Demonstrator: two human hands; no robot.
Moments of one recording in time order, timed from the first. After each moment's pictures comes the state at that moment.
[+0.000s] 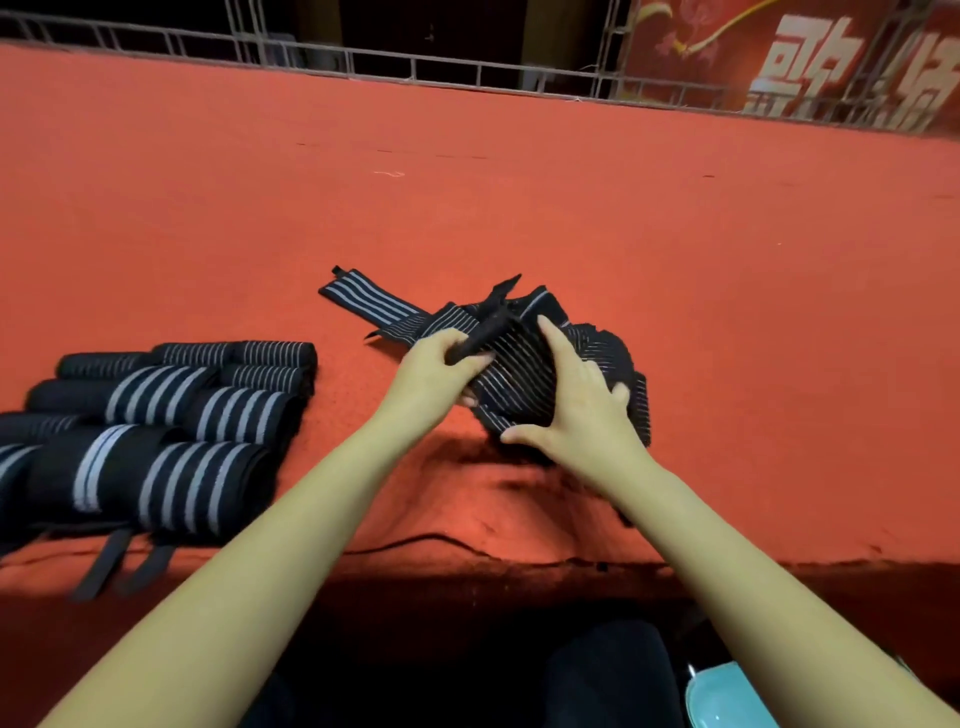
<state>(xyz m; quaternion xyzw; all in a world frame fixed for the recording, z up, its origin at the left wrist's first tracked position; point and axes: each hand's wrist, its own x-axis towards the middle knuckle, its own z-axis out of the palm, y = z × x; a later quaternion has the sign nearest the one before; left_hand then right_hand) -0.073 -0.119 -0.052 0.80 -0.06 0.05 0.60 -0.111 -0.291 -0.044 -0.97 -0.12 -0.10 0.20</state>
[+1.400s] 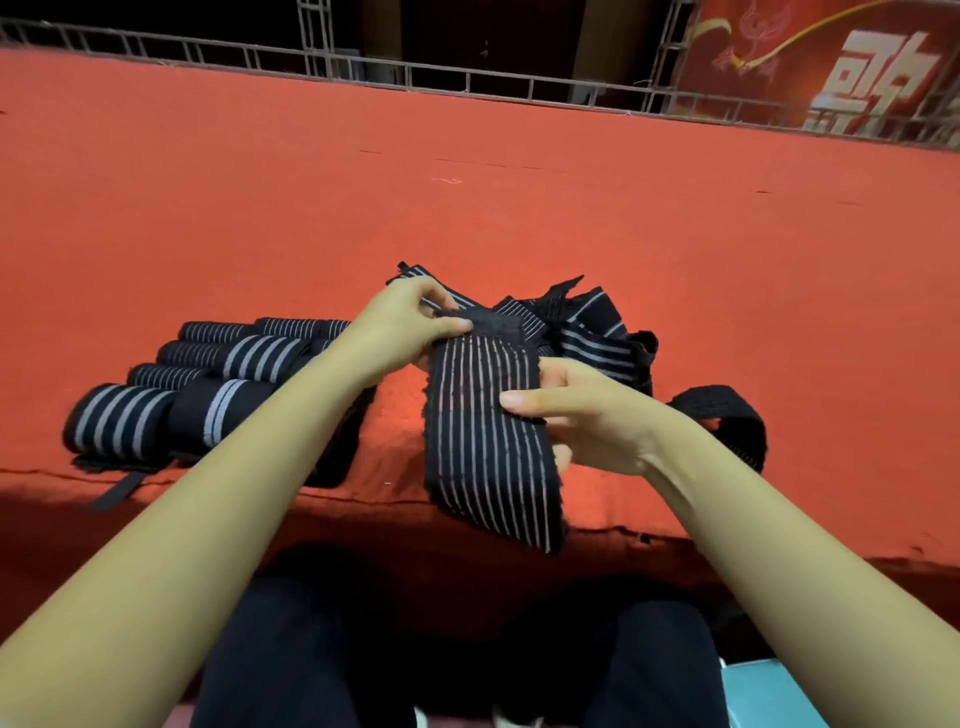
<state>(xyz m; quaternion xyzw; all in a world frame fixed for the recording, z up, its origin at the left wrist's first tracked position) -0.124 -0.036 0.010 0.86 -0.03 0.07 0.51 -0.170 -0.240 0.014 -0.61 -0.26 0.37 0.65</state>
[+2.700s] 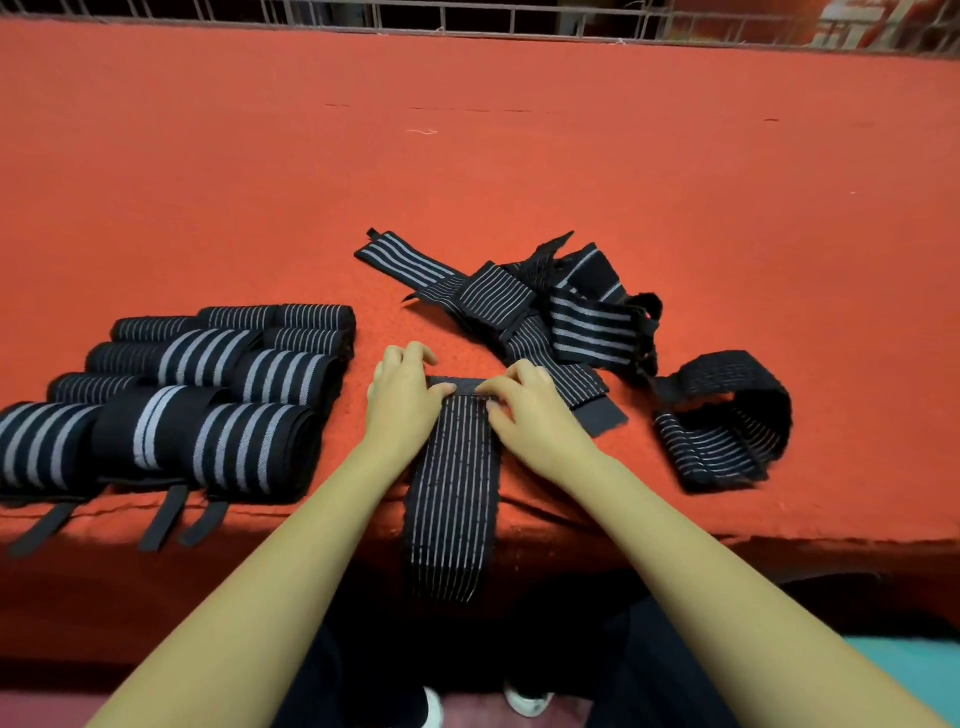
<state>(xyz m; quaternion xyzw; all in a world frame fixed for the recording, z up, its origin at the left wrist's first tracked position) -0.087 -0.064 -0.118 0.94 0.07 0.12 0.32 -0.098 -0.226 -0.105 -0.95 -0.21 -0.04 0.25</state>
